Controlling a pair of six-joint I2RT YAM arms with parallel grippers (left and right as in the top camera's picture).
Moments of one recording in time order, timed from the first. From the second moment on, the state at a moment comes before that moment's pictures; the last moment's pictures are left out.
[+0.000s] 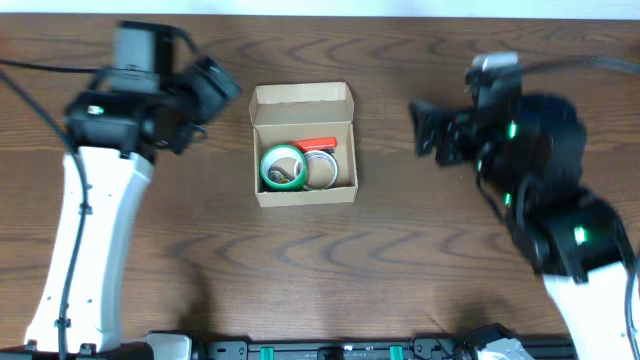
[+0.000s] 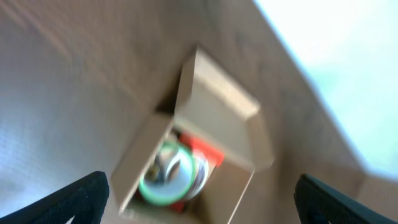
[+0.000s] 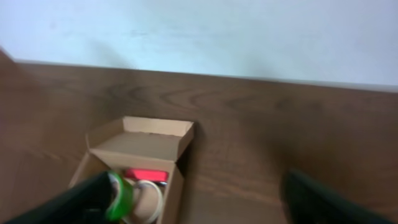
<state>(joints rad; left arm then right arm) -0.07 1.50 1.61 -0.94 0.23 -0.81 0.28 1.16 1.36 -0.69 -0.02 0.19</state>
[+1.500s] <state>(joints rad) 0.03 2.20 1.62 -0.71 0.65 -0.92 0.12 2.03 1.37 -0.43 -0.59 0.68</state>
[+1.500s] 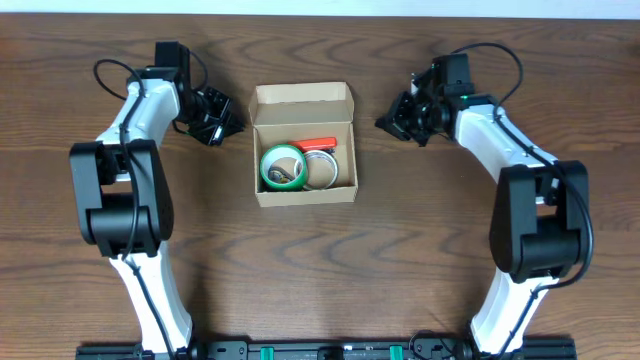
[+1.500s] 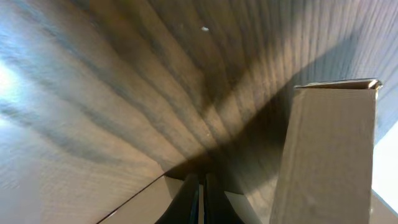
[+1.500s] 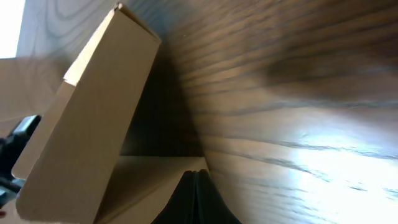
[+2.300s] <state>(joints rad) -0.01 2.24 1.62 -0.64 0.76 -0.92 0.21 2.15 1.37 -0.16 -0.60 0.83</state>
